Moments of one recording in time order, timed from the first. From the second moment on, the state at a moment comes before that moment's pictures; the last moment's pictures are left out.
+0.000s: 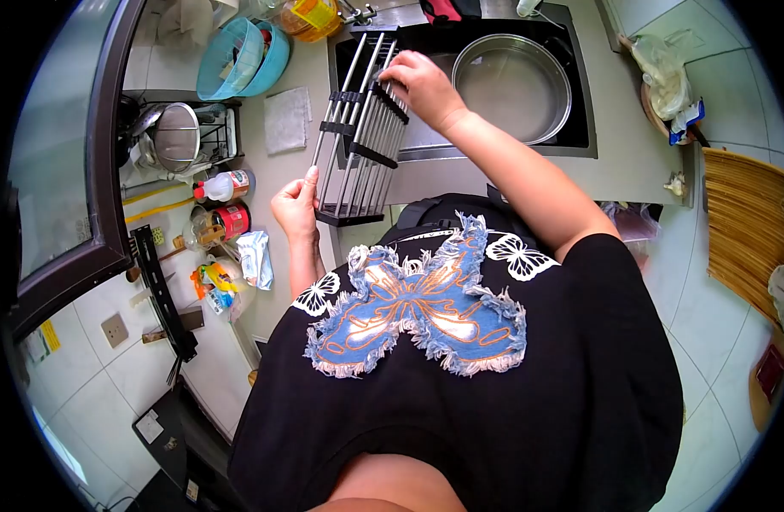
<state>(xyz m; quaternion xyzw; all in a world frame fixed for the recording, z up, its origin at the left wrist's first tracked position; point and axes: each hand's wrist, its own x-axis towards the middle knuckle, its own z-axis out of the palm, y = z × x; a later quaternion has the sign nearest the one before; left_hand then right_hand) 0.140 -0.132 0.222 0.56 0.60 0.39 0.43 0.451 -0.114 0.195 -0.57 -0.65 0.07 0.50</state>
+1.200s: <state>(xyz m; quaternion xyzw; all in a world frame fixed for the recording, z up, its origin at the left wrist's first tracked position) 0.180 -0.127 0.249 0.57 0.61 0.37 0.41 0.460 -0.111 0.246 -0.51 -0.66 0.17 0.53</state>
